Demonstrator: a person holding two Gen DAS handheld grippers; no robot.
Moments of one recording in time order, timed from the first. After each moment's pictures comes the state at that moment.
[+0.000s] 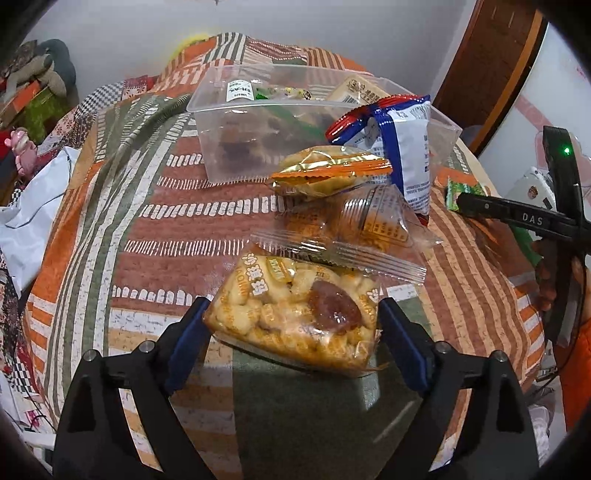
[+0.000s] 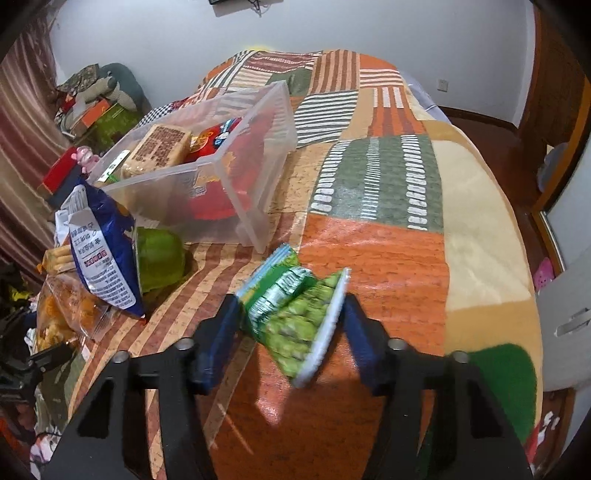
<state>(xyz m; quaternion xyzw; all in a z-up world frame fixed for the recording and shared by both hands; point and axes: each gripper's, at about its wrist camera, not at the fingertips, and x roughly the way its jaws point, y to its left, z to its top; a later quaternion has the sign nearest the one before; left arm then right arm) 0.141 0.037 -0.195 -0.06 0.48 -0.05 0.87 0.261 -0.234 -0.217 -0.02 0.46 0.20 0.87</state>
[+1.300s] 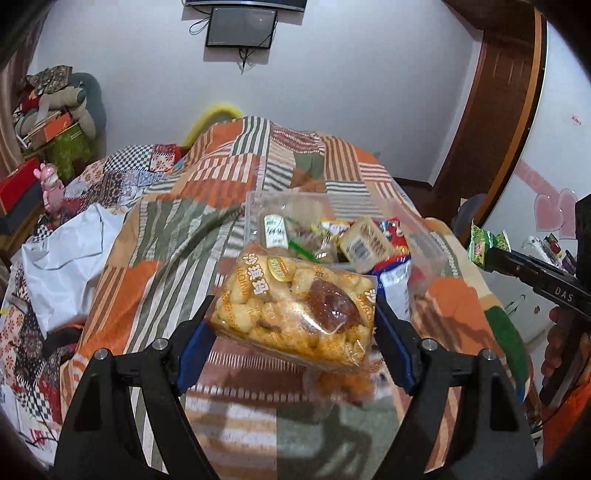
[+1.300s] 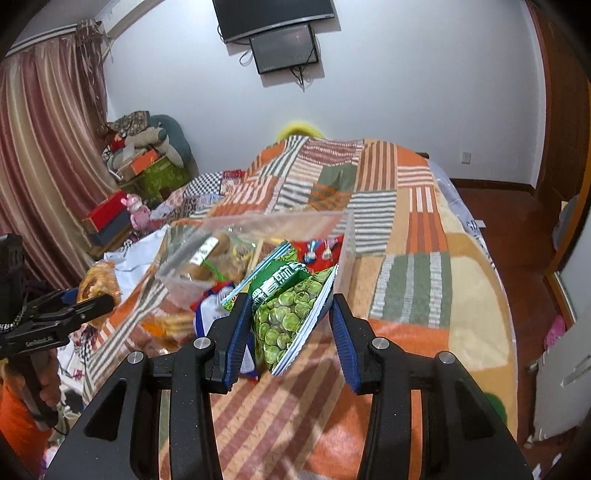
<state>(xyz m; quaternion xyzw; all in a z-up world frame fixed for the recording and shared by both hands) 0.149 0.069 -0.094 -0.08 0.36 -0.02 0.93 0.241 -0.202 -0.128 0.00 0.32 0.26 0.91</state>
